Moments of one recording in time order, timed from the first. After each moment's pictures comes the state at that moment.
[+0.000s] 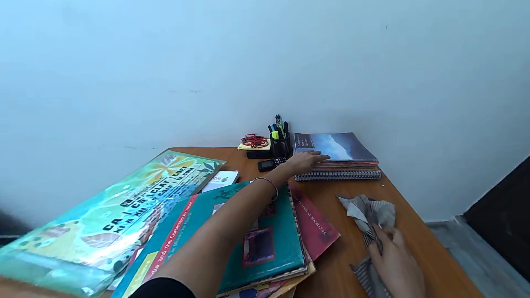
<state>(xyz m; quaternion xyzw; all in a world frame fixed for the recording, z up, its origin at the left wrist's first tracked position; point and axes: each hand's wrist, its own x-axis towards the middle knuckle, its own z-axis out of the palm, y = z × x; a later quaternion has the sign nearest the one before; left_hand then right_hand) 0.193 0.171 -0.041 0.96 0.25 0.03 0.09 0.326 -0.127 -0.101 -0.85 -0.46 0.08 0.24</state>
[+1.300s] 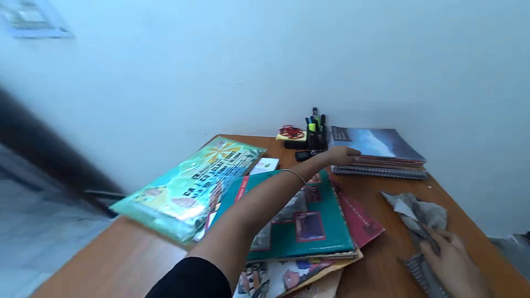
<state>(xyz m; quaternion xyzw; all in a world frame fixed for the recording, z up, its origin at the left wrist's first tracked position) 0.161 0.135 -0.009 0.92 0.29 0.05 0.27 0.339 -0.130 -0.112 -0.82 -0.48 0.09 0.30</state>
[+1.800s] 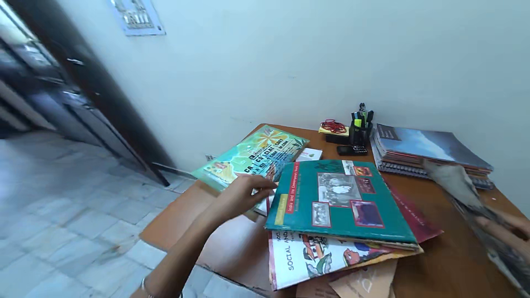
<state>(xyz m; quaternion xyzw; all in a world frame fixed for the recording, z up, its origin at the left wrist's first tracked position) -0.185 -0.048 -0.027 0.85 0.45 0.26 0.12 0.311 -0.122 -0.030 -0.71 -0.57 0.17 0.37</state>
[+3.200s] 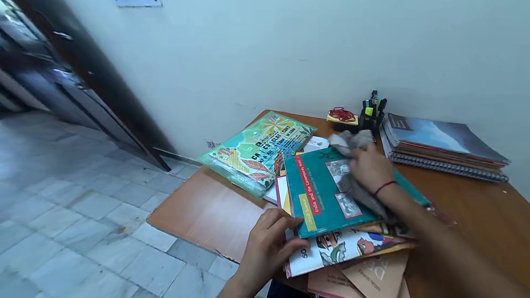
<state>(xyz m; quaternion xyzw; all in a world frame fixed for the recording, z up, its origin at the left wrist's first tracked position) -0.132 -0.128 -0.117 0.76 0.41 0.50 0.02 0.103 -0.001 -0.012 -0.68 -0.71 0.09 0.13</state>
